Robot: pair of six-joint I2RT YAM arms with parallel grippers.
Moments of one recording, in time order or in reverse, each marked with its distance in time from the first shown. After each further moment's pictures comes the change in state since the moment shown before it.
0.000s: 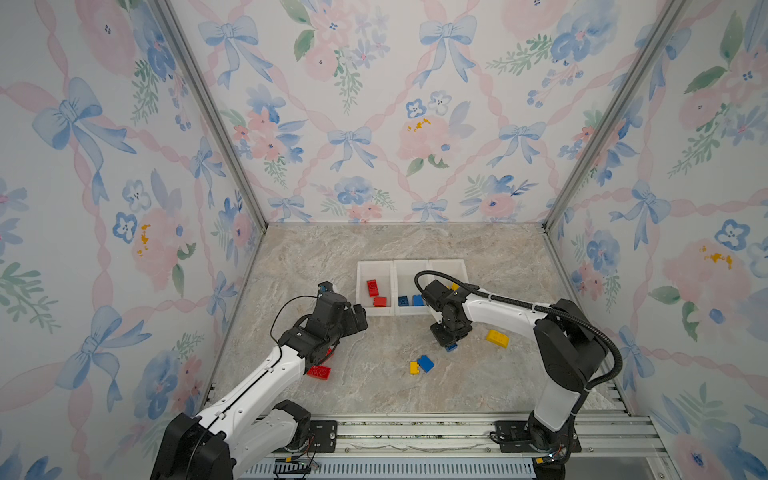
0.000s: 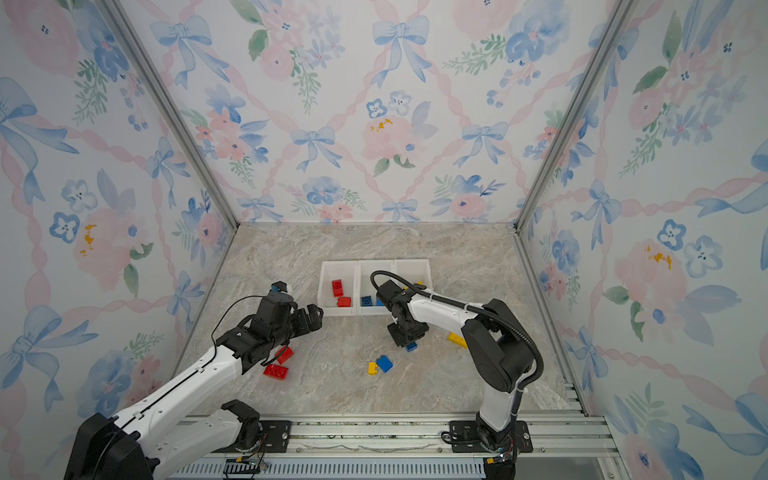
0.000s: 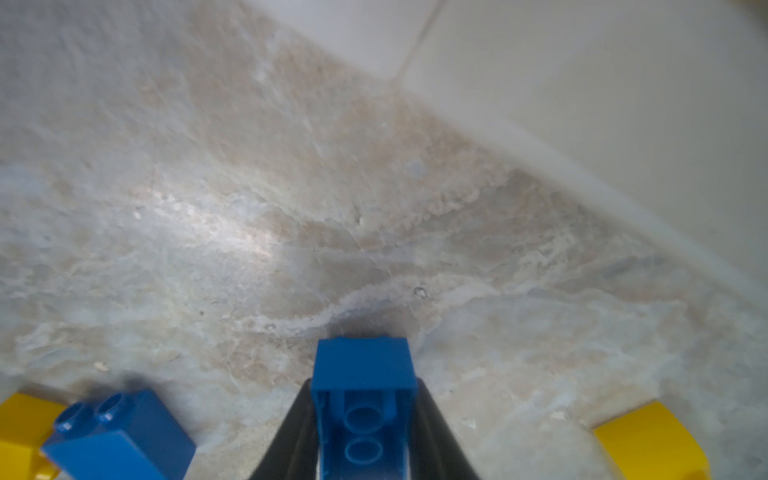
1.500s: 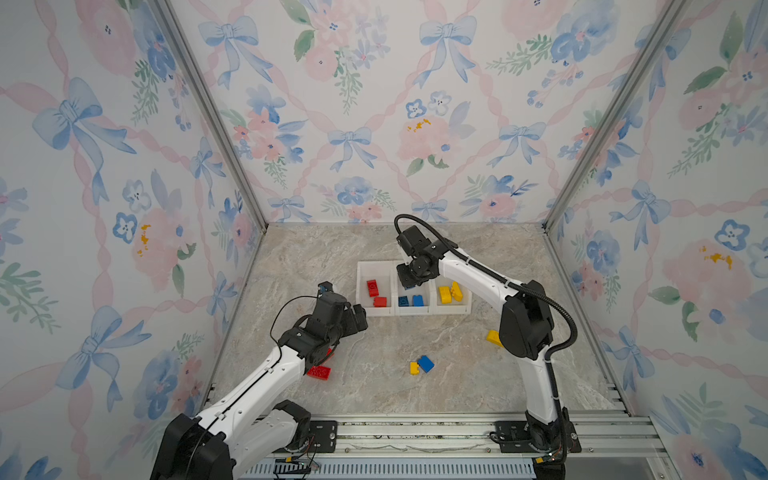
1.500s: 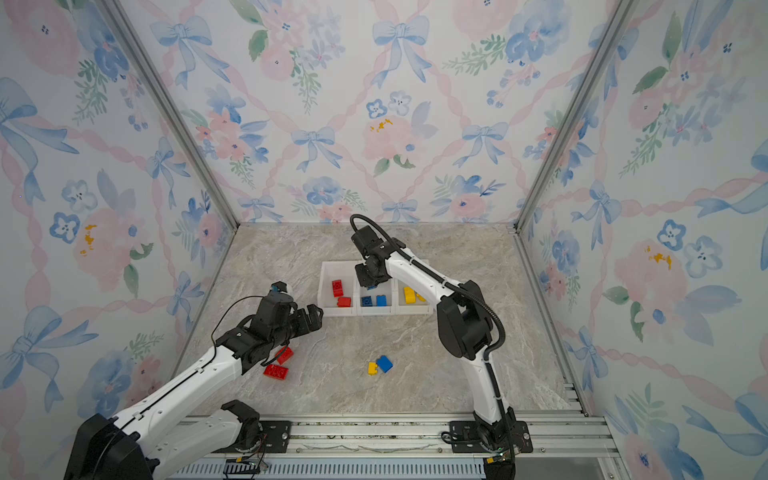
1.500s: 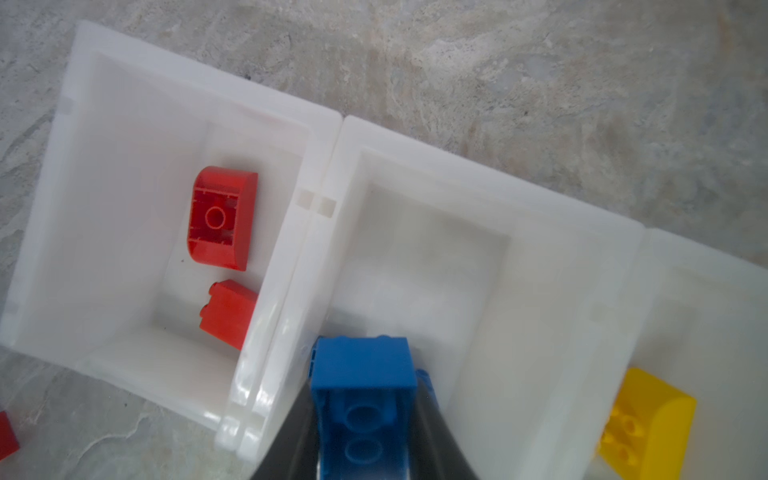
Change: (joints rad) left arm 0.000 -0.002 0.000 0.000 0.001 -0.001; right arm -0.060 0.388 0.796 -0.005 -0.015 0.067
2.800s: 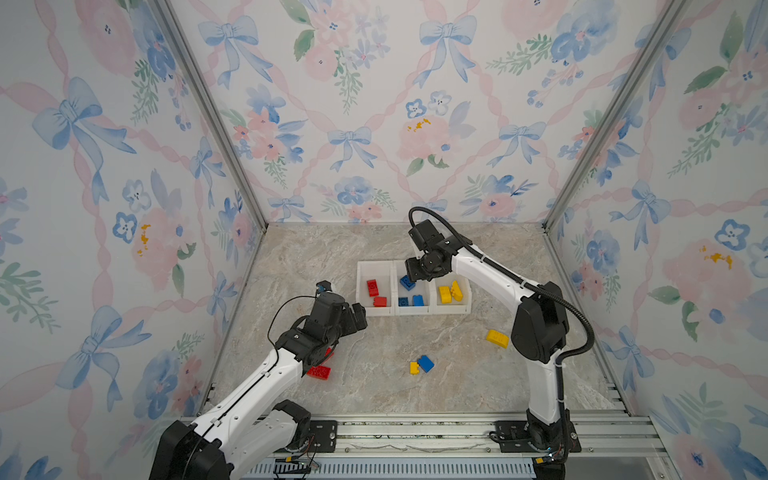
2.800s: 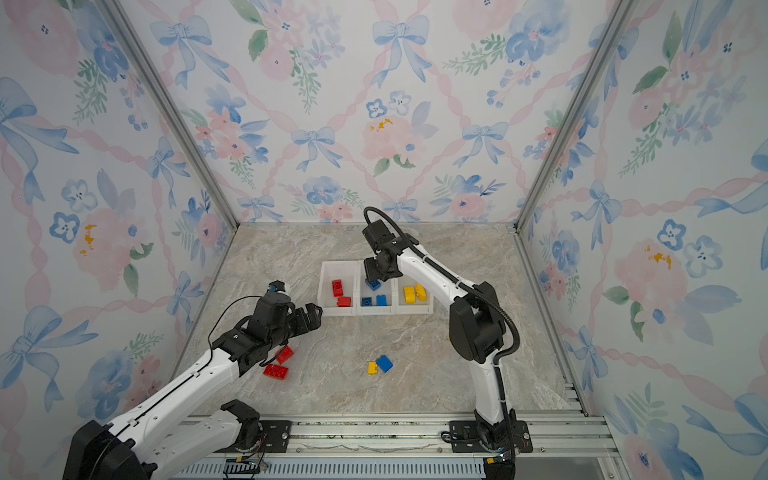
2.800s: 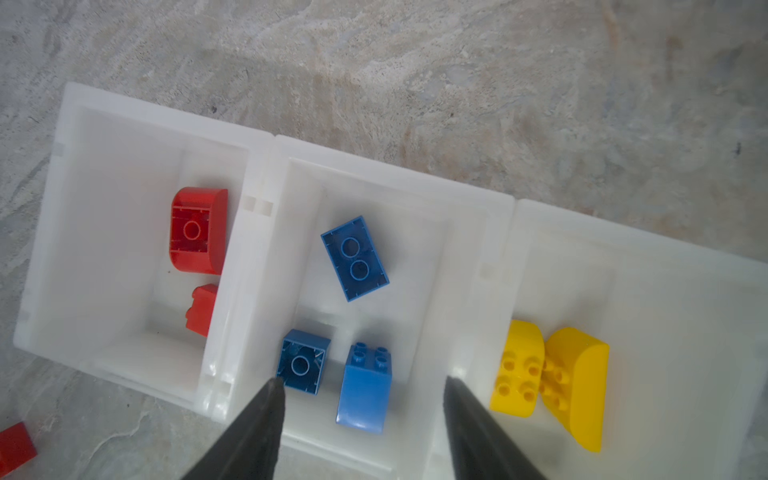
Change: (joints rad) left arm 0.000 -0.032 0.000 0.000 0.000 -0.004; right arm -0.045 -0.154 -0.120 -0.006 0.014 0.040
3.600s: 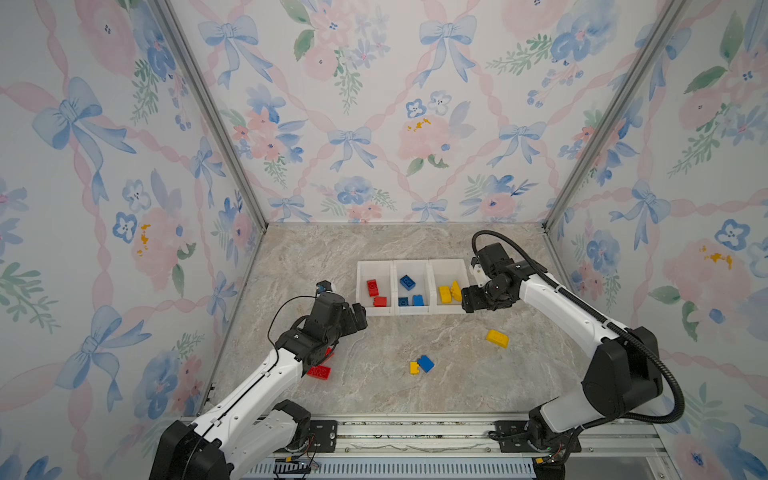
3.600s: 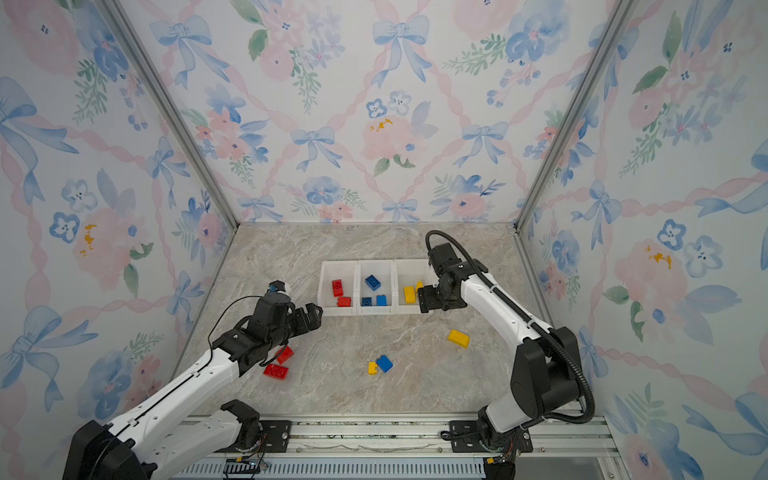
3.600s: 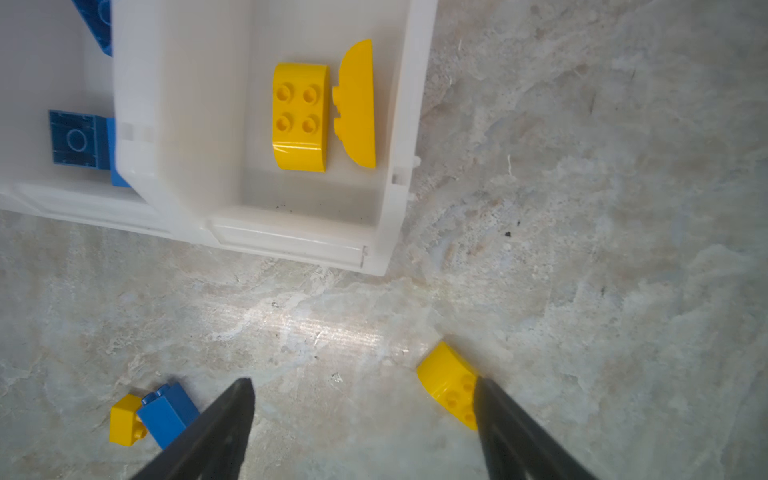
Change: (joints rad) left arm 0.000 0.000 0.000 0.000 0.006 0.000; right arm -0.271 -0.498 -0.632 -0.055 -0.082 -0.149
